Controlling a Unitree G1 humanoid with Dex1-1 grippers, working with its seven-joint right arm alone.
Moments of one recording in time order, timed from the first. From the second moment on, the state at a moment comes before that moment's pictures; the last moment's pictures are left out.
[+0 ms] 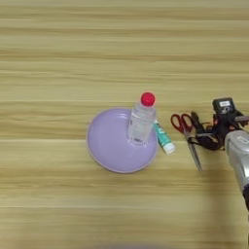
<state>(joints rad) -0.29 -0.33 -0.17 0.54 0.02 0.07 0.18</state>
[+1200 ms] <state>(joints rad) -0.10 -0.16 -0.06 -0.02 0.21 -0.08 0.40</state>
